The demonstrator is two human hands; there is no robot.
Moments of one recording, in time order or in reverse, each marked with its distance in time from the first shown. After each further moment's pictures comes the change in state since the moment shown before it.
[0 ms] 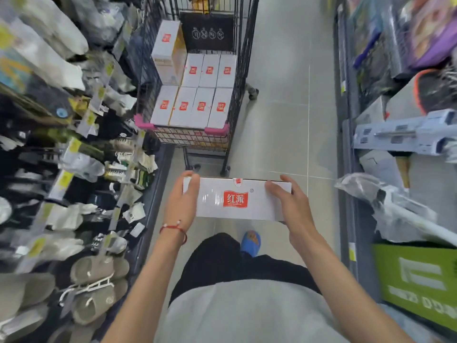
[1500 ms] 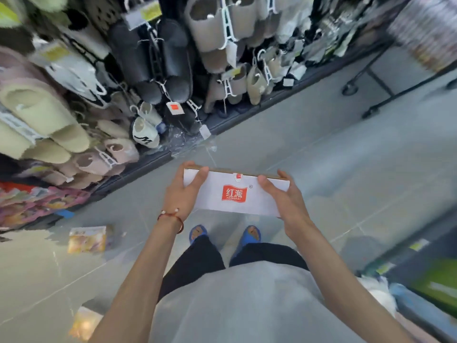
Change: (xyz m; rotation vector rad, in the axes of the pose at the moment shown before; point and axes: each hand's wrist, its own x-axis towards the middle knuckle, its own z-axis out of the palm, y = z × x) left_hand -0.707 -0.546 -0.159 -0.433 0.633 -0.392; right_hand -0.562 0.468 -0.026 -0.613 -0.757 0.016
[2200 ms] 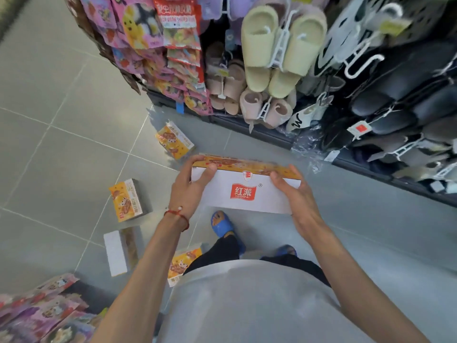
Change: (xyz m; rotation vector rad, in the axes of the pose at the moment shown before) left_hand -0.109 -0.219 -0.294 -0.564 0.590 -0.252; right_hand -0.090 0.062 0.356 -0.593 -0.615 -0.127
